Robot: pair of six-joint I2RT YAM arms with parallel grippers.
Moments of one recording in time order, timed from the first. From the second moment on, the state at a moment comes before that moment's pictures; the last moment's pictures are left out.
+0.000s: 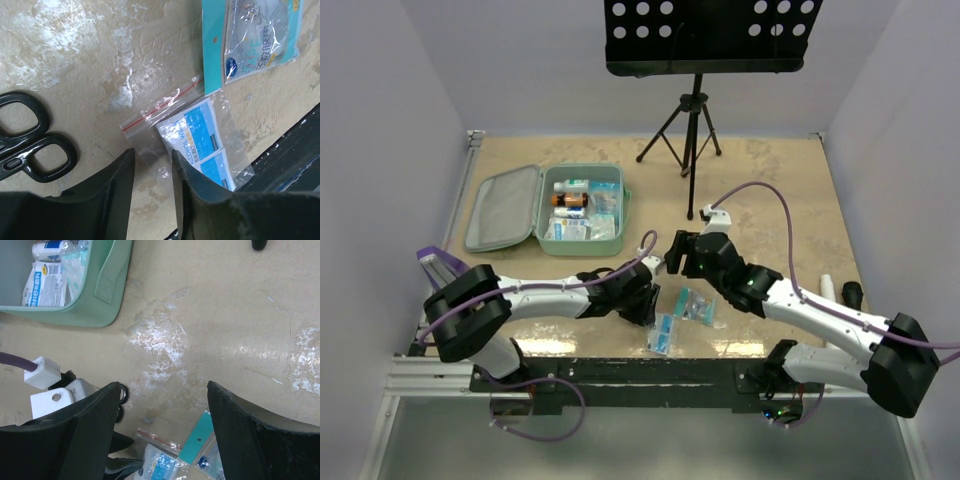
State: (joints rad) left arm -1.04 1.54 0.73 -0.12 0.04 -0.59; right arm 0.84 1.11 0.68 -0.14 0.35 0.69
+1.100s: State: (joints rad) left arm -1.00 1.11 0.64 -0.11 -0.30 -0.61; right arm 0.75 1.31 0.71 -0.37 0.37 0.81
